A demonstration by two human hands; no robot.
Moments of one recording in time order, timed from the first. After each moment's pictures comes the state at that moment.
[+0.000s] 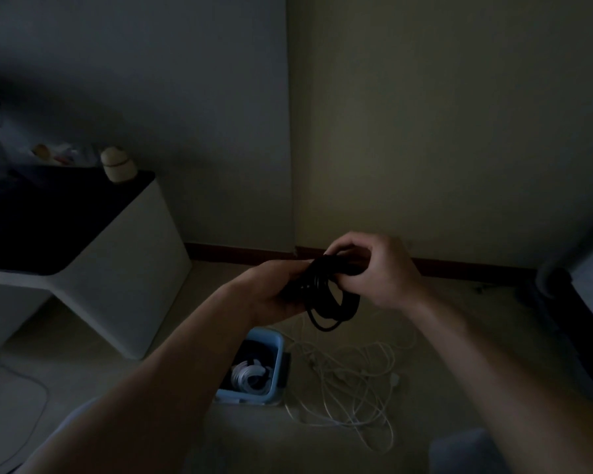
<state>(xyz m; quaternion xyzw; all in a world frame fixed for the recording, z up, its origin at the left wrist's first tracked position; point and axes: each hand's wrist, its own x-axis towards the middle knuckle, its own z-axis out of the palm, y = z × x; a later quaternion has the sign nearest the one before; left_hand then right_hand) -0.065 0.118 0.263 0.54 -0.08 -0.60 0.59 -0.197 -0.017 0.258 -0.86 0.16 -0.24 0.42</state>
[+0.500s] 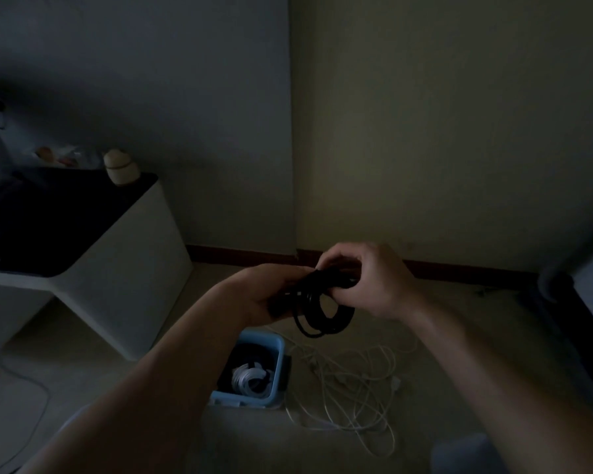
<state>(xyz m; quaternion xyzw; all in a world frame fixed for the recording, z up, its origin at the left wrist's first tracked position) -0.053 0.122 0.258 0.59 -0.11 -0.59 0.54 -0.199 -0.005 0.268 -0.89 0.13 -0.19 0.39</state>
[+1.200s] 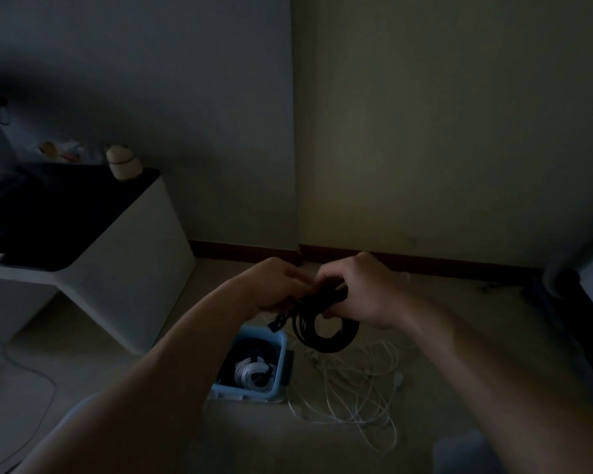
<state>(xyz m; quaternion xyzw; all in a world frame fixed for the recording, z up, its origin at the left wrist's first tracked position) -0.038 0.121 0.240 0.76 -0.33 -0.44 0.36 -0.193 0.006 0.261 -0.95 0.11 -0.06 0.30</state>
